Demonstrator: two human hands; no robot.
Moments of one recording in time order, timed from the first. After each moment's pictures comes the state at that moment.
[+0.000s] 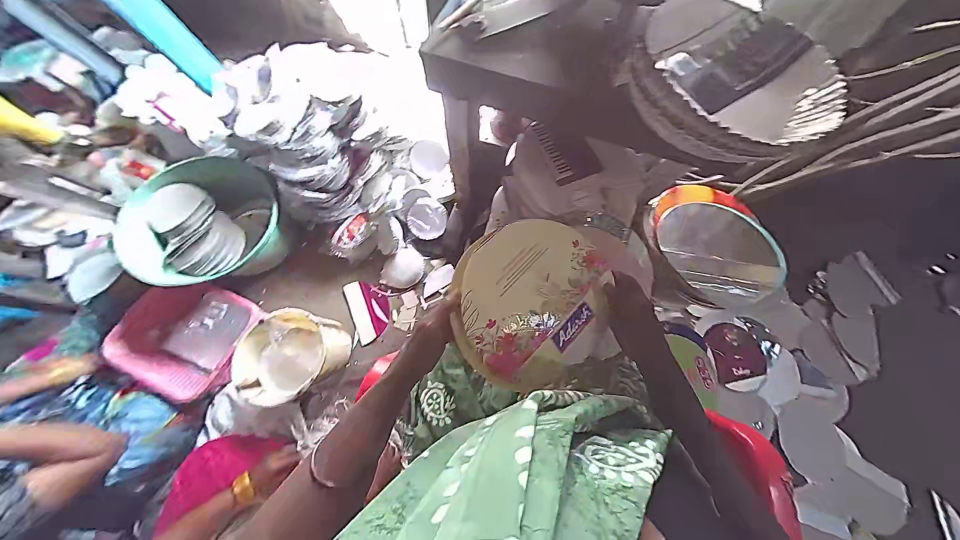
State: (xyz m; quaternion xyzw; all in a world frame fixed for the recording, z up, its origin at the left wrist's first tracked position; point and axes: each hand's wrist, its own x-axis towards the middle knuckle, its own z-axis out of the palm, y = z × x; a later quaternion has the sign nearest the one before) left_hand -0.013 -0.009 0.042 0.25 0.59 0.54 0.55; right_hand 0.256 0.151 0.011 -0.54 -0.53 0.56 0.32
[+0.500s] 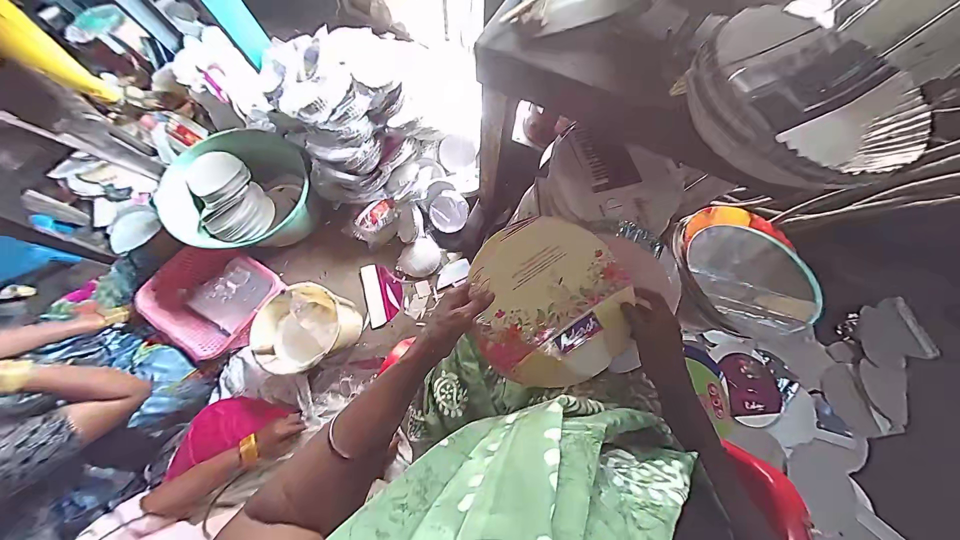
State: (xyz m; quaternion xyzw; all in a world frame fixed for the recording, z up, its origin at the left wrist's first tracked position) left_hand -0.019 -0.008 0.044 0.26 0.61 0.54 0.52; right_hand 0.252 0.137 0.023 -0.56 -0.64 0.46 0.24
